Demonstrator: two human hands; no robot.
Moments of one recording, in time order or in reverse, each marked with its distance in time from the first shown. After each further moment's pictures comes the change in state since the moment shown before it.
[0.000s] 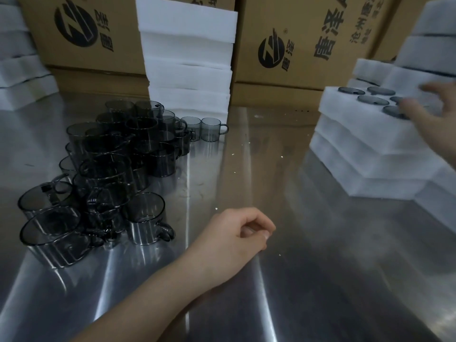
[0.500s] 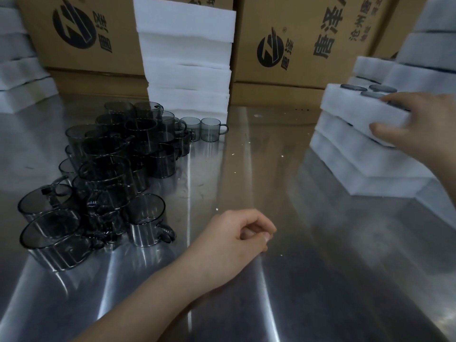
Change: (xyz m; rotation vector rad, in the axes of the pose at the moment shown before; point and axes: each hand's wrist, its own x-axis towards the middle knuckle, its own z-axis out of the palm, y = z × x) left_hand -0.001 -0.001 -0.001 -0.011 -0.014 0.007; right_hand -0.006 -0.019 0.014 -0.234 -0.137 -0.117
